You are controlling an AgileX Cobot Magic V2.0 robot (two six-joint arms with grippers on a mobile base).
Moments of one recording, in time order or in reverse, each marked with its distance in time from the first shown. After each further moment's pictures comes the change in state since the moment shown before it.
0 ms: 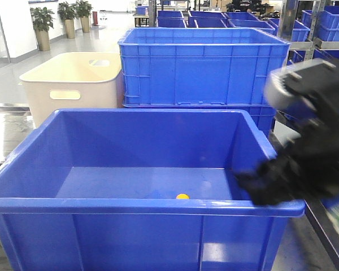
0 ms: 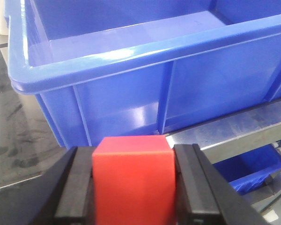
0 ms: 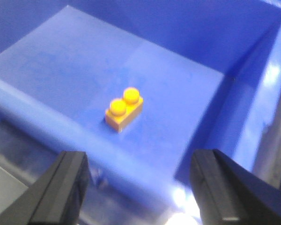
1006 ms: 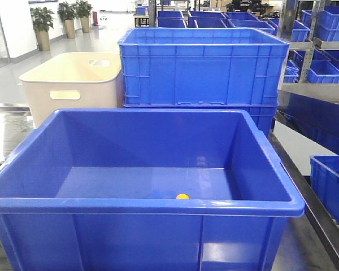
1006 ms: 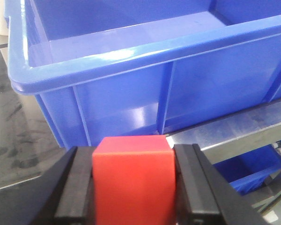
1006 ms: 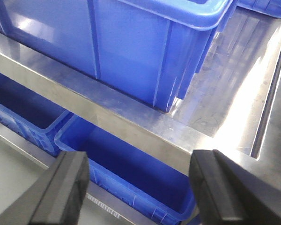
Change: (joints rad) left arm 0.000 0.000 0.000 -0.003 -0.004 0.000; right arm 0.000 -0.651 0.592 0.001 -0.002 0.000
